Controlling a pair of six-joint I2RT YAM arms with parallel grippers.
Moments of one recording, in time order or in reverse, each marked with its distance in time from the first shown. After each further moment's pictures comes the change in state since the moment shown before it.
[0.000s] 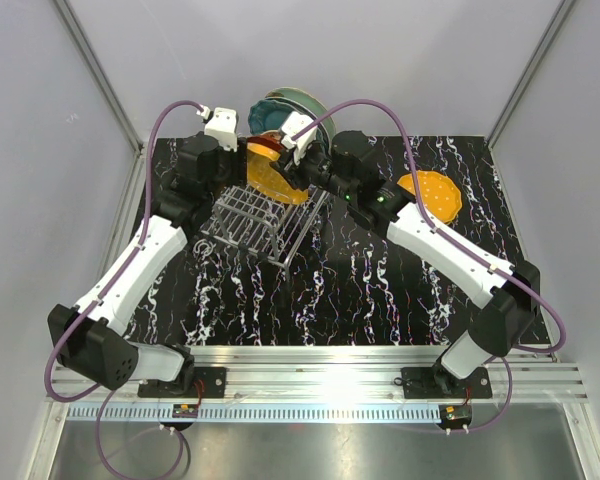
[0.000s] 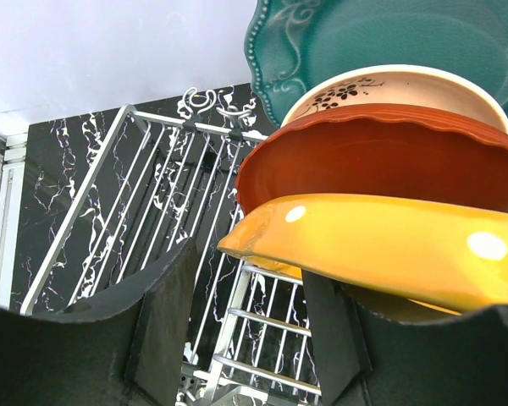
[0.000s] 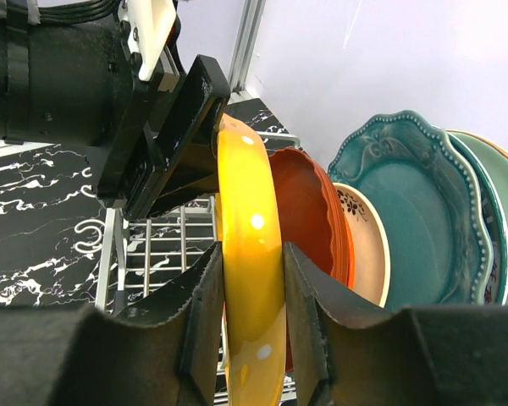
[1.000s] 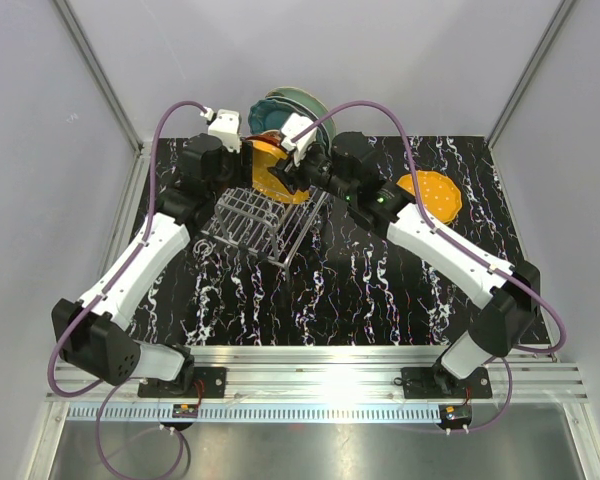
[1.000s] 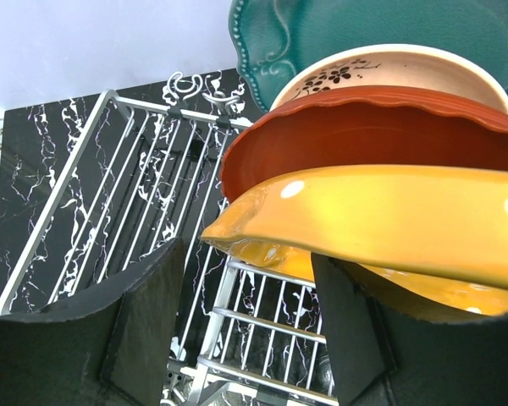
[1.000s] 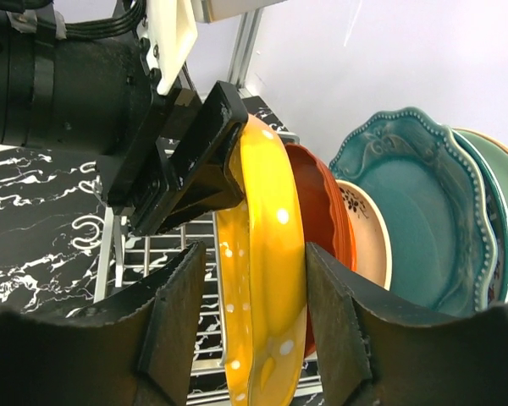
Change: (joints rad) left arm 0.000 0.026 0.001 -0.011 0.023 -0.028; right arm -0.004 -0.004 -0.014 0.006 0.000 -0.013
